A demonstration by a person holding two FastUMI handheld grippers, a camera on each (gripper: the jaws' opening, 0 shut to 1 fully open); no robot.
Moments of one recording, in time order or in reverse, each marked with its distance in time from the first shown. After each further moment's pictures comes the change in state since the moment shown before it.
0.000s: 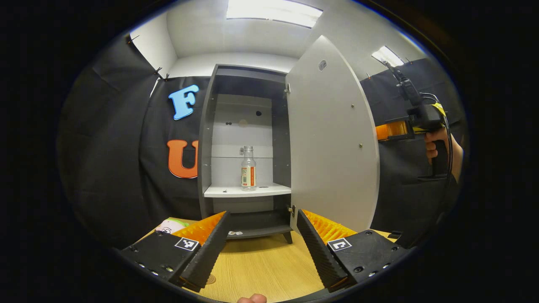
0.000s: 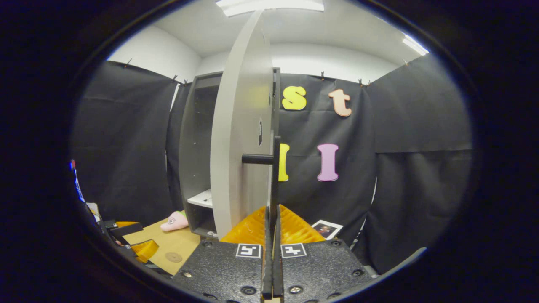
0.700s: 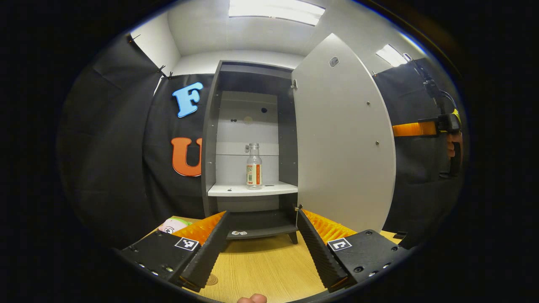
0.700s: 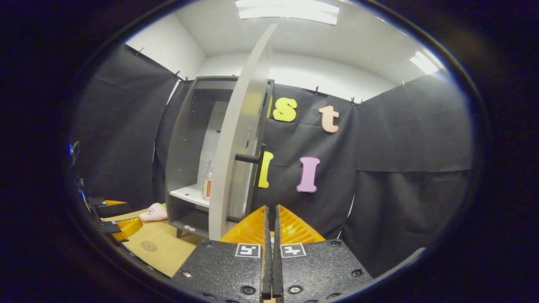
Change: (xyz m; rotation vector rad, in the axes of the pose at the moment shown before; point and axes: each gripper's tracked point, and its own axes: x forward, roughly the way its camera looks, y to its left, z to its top) left arm 0.019 0.008 -0.004 -0.004 0.011 0.028; right arm -0.040 -0.032 -0.001 -0.102 -0.057 -0.078
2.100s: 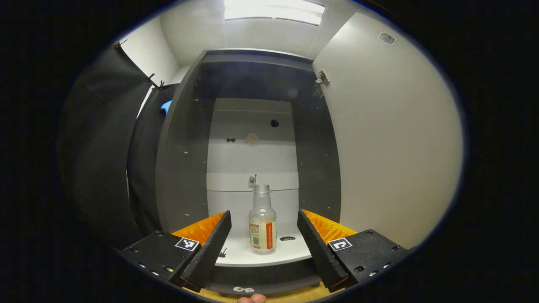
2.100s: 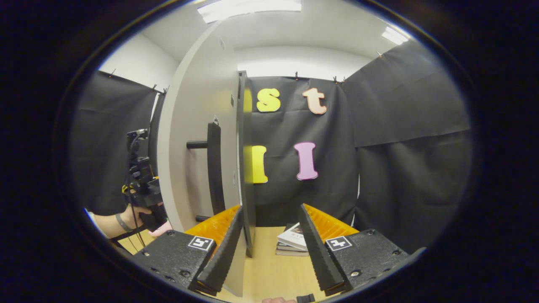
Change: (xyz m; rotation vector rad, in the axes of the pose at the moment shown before) left arm 0.268 0.034 0.090 0.056 -0.123 0.082; right arm 0.031 -0.030 -0.025 0.186 0.040 -0.005
